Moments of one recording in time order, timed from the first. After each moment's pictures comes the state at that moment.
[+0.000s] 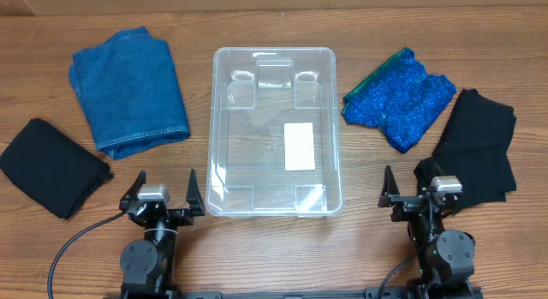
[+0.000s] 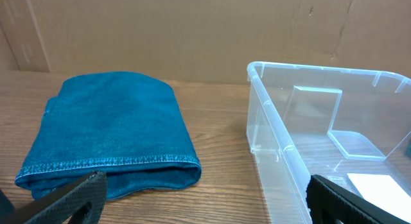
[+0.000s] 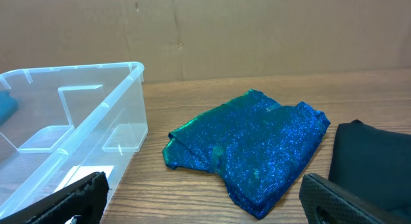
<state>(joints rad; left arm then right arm) -0.08 0.01 0.01 -0.07 -0.08 -0.09 0.14 0.03 0.05 -0.14 0.08 0.10</state>
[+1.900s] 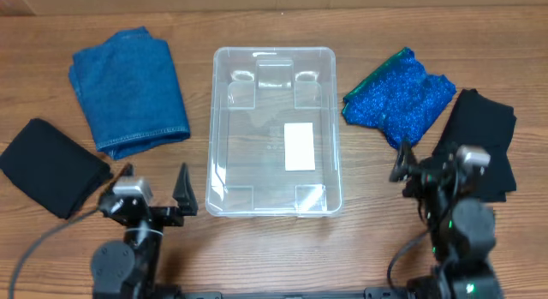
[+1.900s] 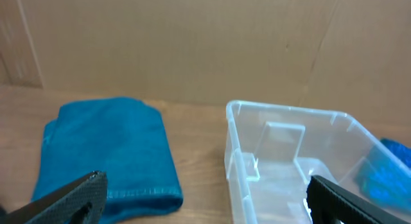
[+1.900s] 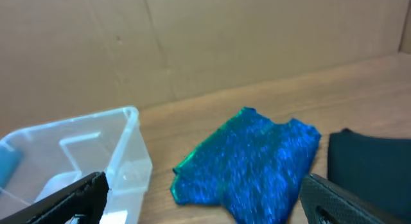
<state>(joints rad) -0.08 0.19 0.41 -0.32 -0.04 -0.16 0.14 0.46 0.41 -0.16 0.16 0.25</state>
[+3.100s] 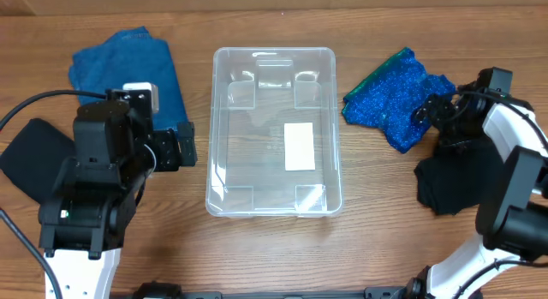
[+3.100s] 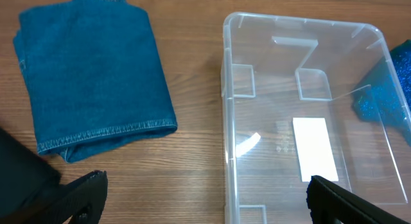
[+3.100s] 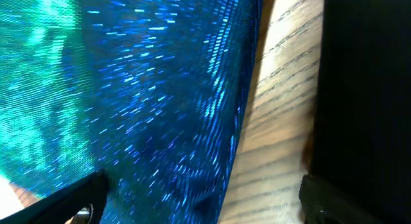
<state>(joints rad) -0.08 1.04 1.24 -0.96 0.03 -0.15 -0.34 1.94 1.26 -0.65 -0.33 0.31</state>
